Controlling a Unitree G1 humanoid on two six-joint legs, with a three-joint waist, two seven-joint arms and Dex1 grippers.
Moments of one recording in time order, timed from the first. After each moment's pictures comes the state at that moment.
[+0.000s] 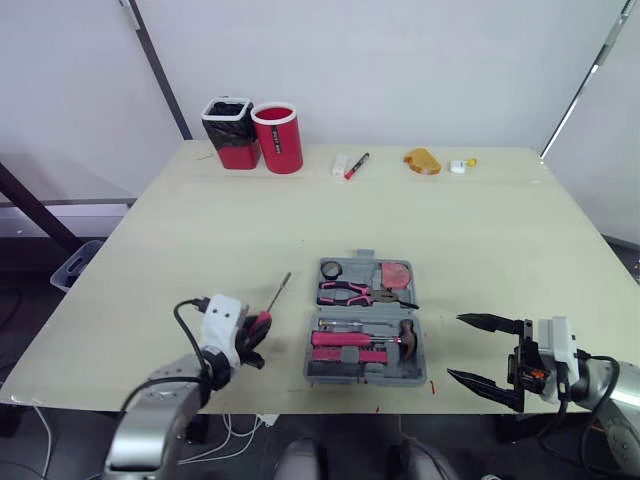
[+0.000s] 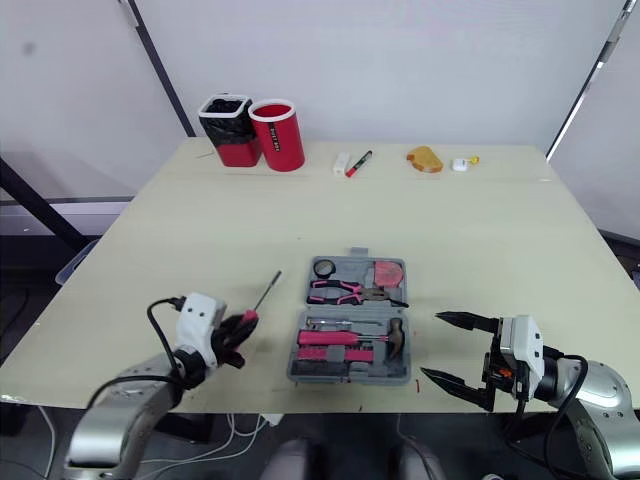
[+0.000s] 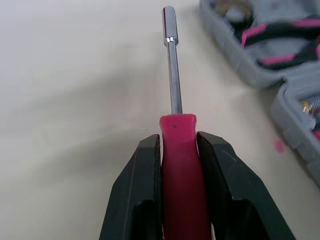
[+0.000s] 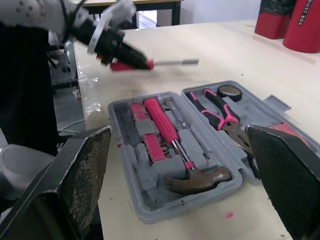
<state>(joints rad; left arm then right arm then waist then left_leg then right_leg) 0.05 0.54 0.17 -0.33 -0.28 0.57 -0.55 0.18 -0.62 -0.12 -0.26 0.53 -0.03 1.18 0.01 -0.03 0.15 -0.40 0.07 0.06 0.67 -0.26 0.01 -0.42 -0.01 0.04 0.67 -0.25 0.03</state>
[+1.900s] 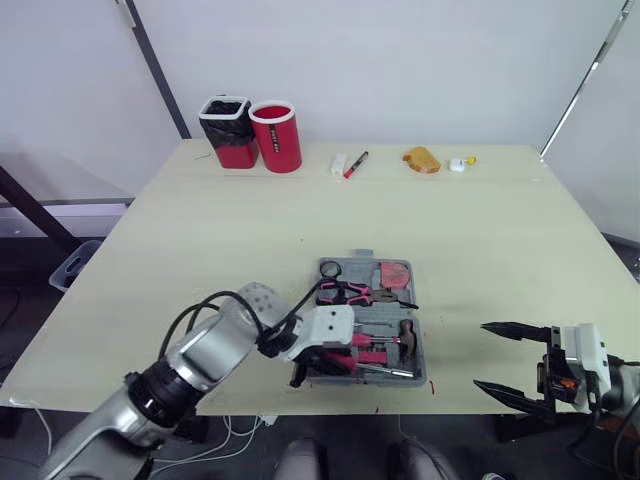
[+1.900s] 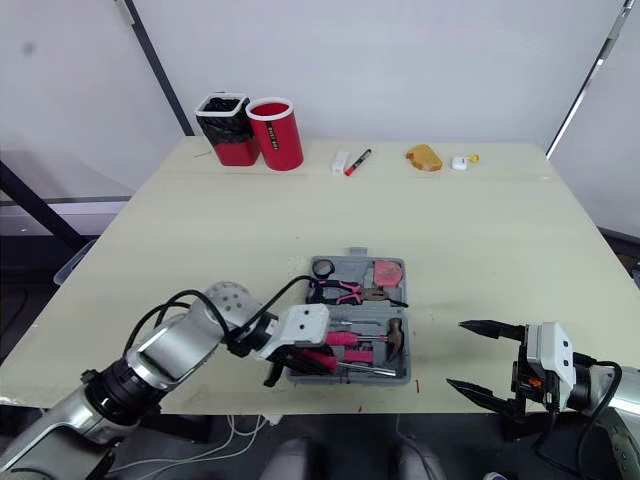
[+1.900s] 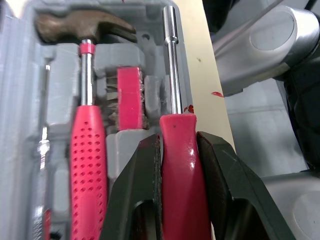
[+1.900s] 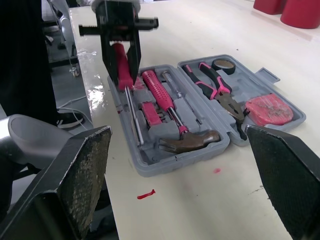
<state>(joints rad) -0.51 0.73 -0.58 -0.29 -0.04 0.64 -1.25 0.25 -0.73 -0.21 -0.24 0.56 -0.05 1.24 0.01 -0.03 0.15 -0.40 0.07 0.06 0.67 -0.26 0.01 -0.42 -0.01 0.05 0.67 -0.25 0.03</state>
